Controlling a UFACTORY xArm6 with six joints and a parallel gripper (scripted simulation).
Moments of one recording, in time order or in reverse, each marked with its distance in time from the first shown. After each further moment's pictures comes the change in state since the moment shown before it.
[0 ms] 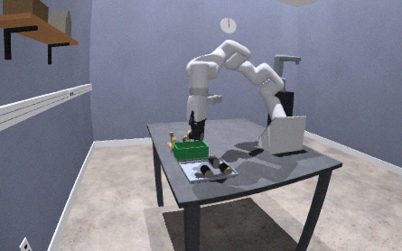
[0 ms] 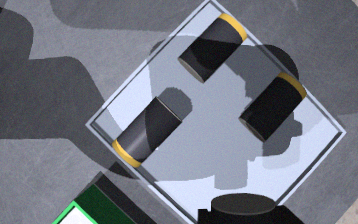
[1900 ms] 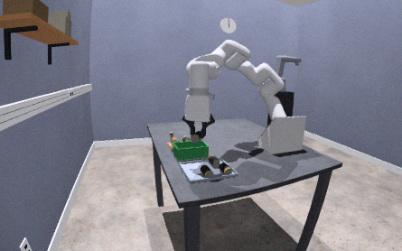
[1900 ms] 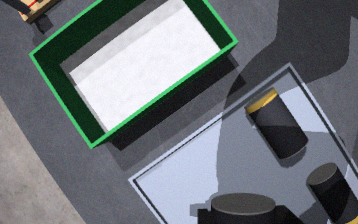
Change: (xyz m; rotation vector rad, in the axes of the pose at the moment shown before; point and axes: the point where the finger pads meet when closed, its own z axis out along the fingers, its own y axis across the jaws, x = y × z) arm 0.000 0.000 0.000 0.001 -0.003 -1.751
